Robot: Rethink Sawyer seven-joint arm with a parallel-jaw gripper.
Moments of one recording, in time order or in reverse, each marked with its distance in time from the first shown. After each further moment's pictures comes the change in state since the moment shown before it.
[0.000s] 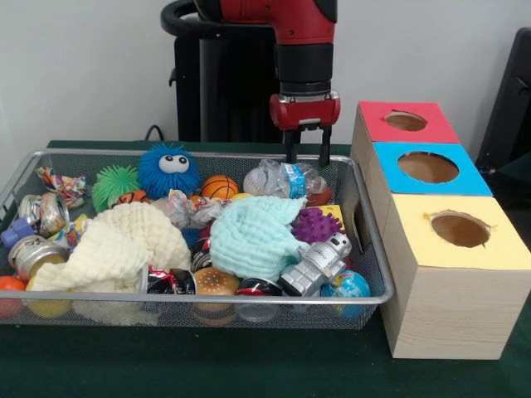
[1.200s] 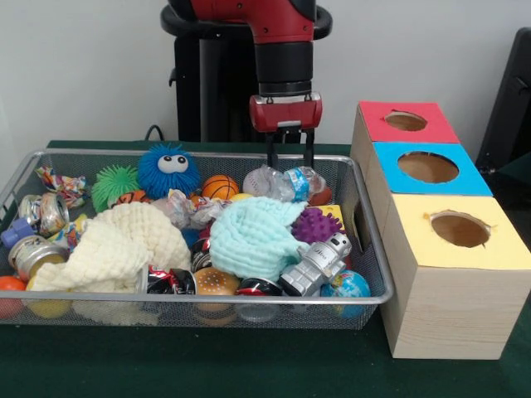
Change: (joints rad) arm -0.127 -0.037 0.065 -0.005 0.000 -0.001 0.000
